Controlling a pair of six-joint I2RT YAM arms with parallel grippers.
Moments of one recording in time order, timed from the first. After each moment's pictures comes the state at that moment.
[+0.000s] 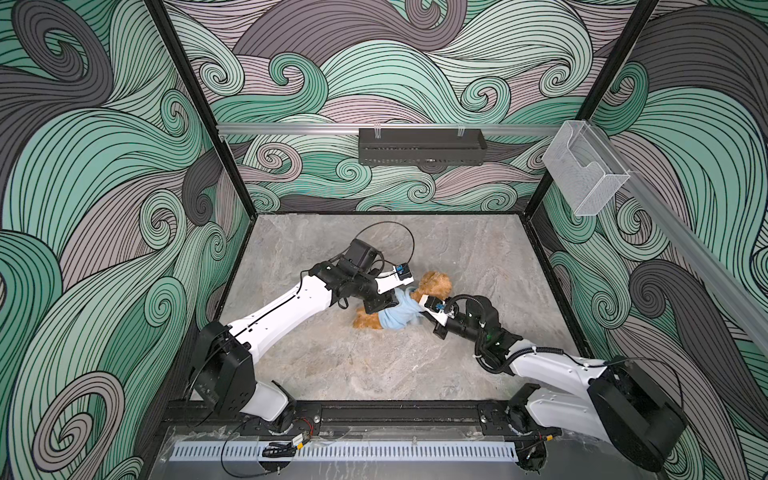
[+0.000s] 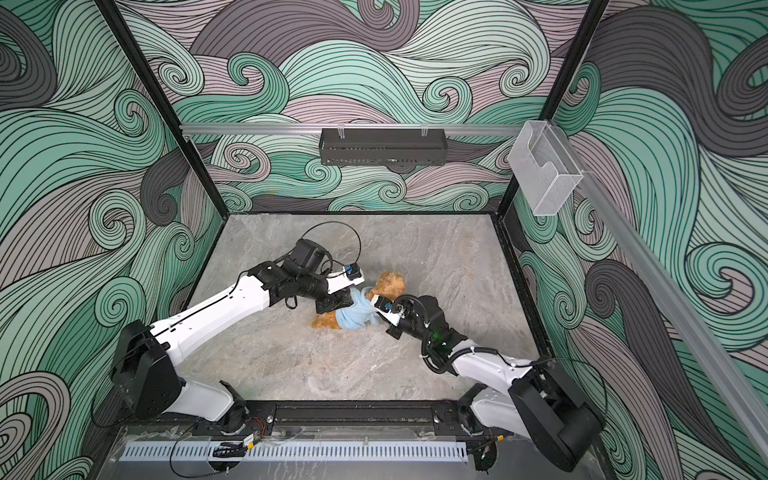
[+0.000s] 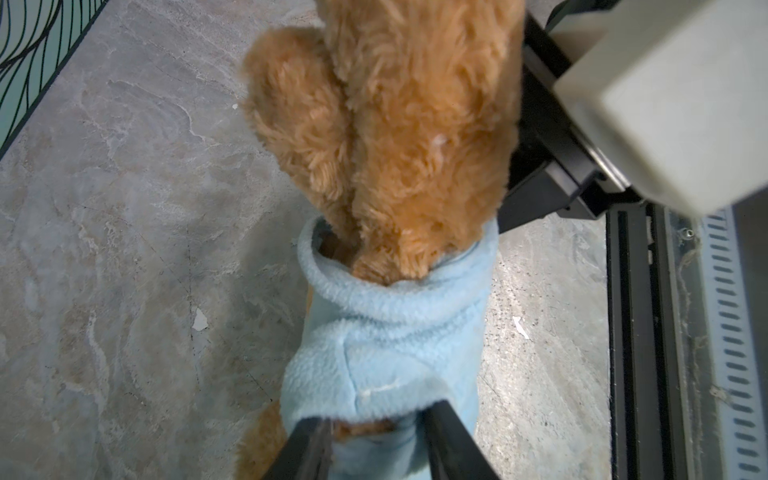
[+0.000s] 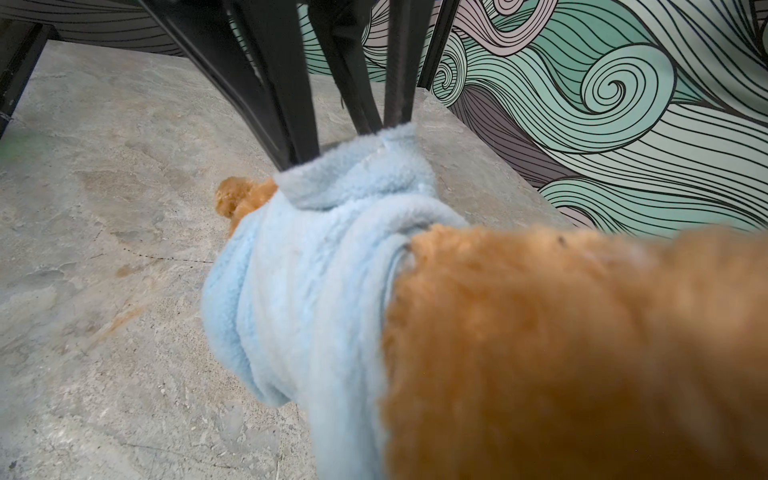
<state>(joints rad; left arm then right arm) -0.65 1.47 1.18 -0.64 0.43 0.56 0.65 1.20 0.33 0.56 -0.32 -0.44</state>
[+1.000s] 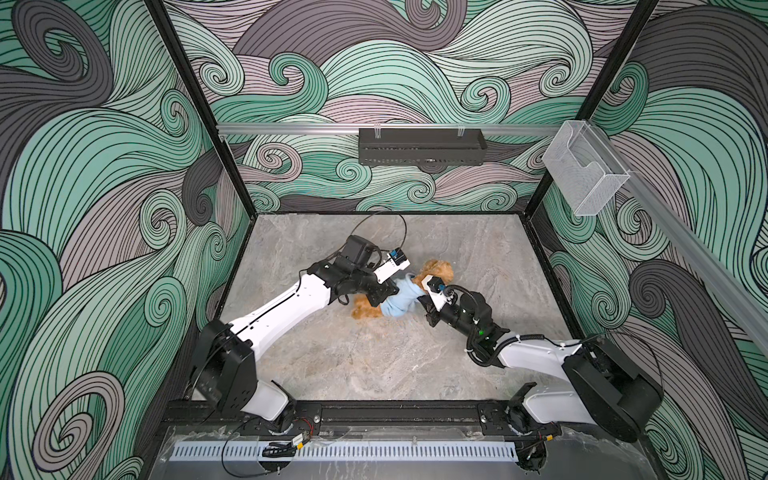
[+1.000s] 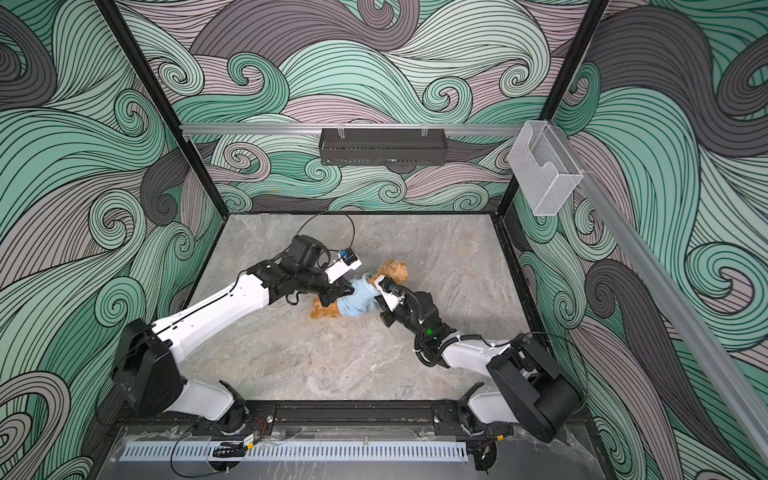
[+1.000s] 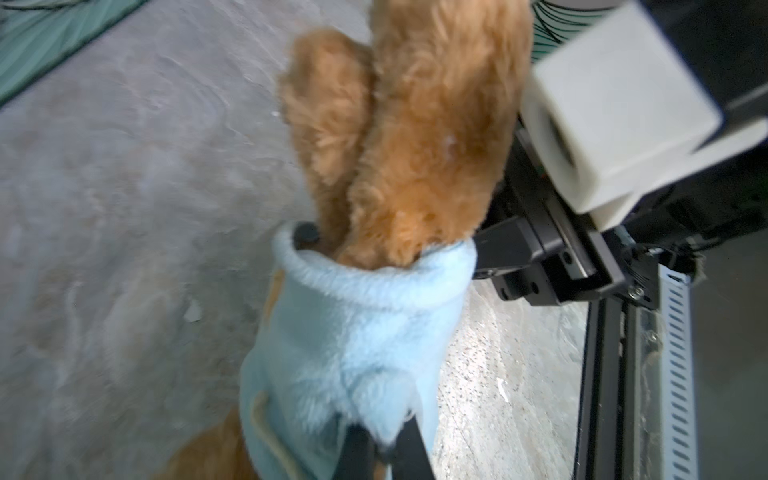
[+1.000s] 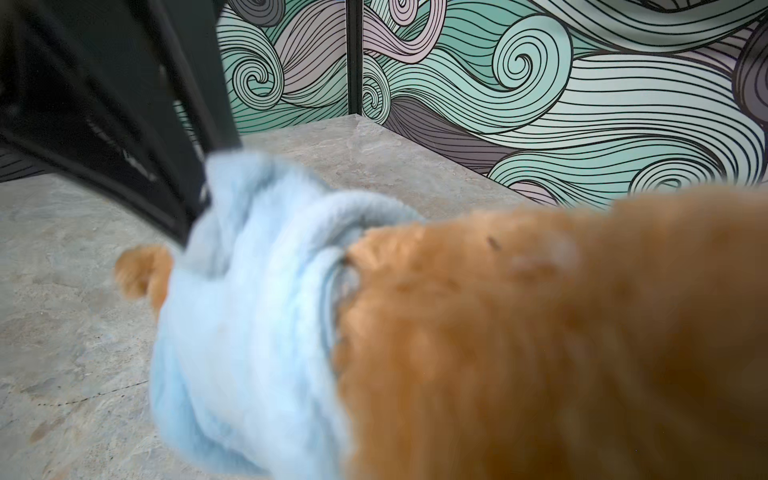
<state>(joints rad) -0.62 1.42 1.13 -0.46 0.42 0.26 0.66 1.34 0.36 0.78 -0.14 -0.14</state>
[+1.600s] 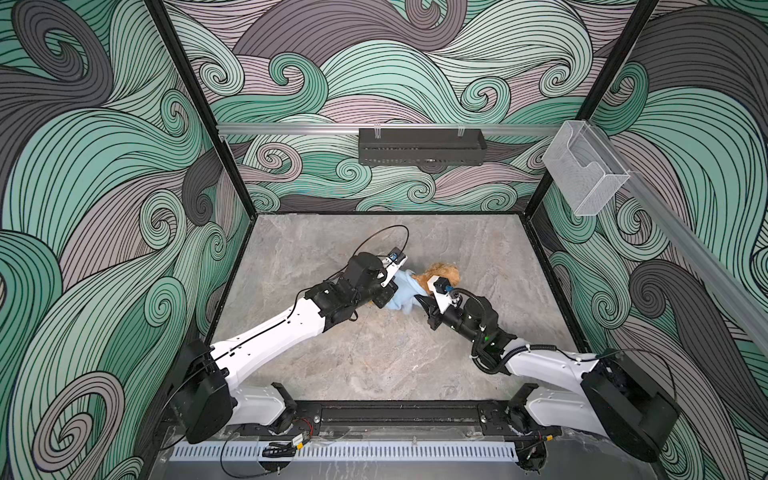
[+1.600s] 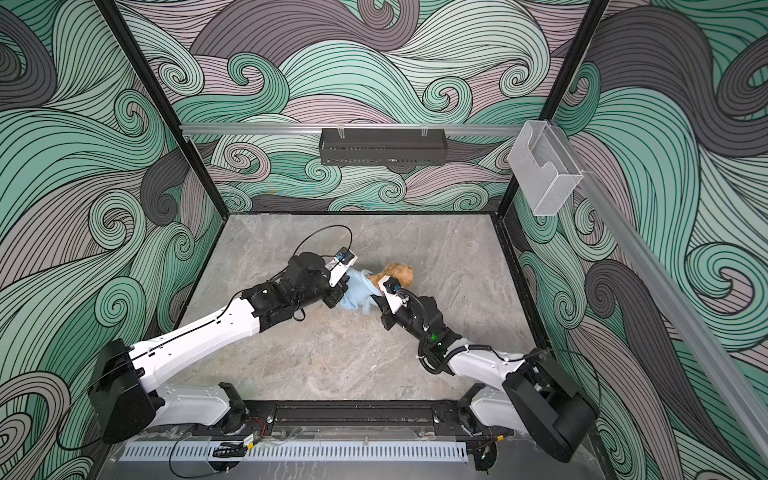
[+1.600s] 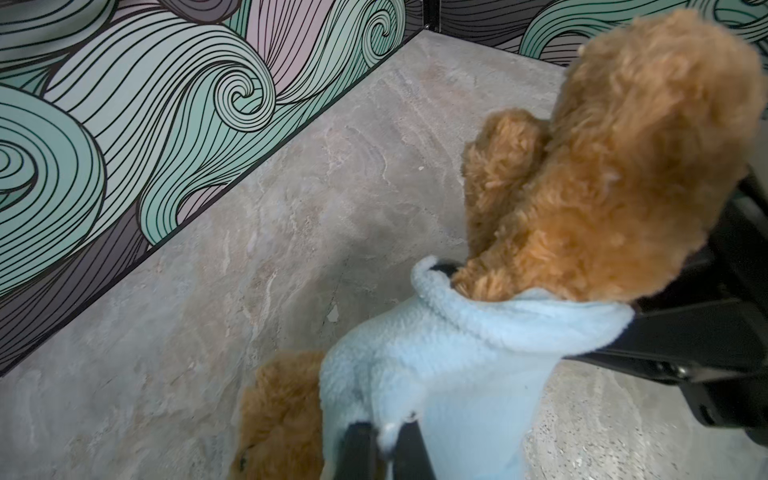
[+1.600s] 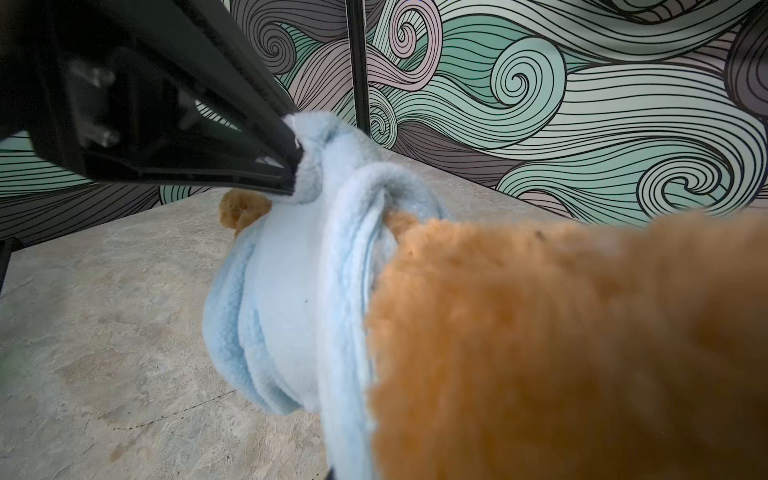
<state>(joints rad) -0.79 1.32 1.02 -0.28 -0.15 0.14 0.69 1.25 0.35 0.72 -0.12 -0.03</state>
